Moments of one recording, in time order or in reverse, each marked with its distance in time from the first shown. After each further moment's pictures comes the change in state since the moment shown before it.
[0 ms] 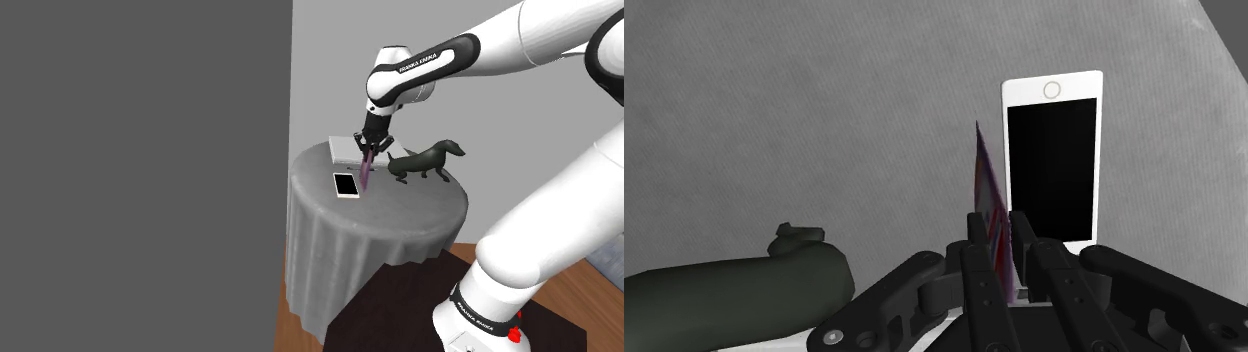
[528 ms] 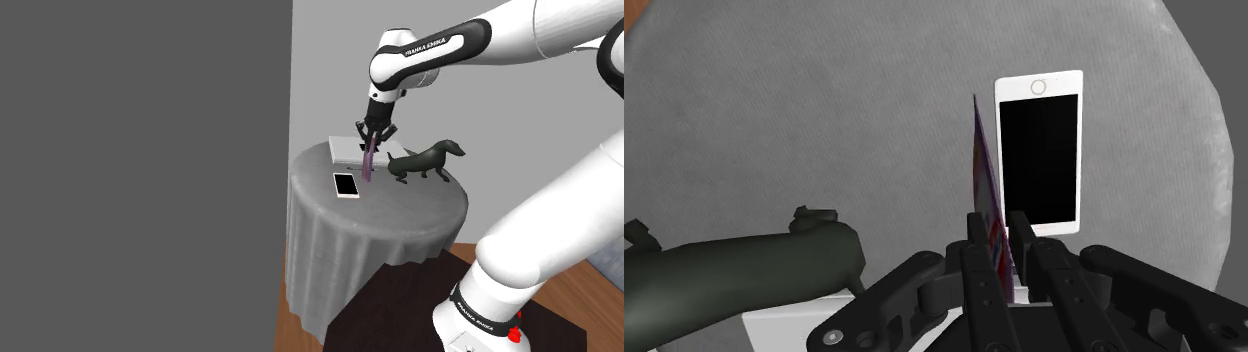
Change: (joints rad) arm 0.001 -0.034 0.003 0.069 -0.001 -0.103 0.002
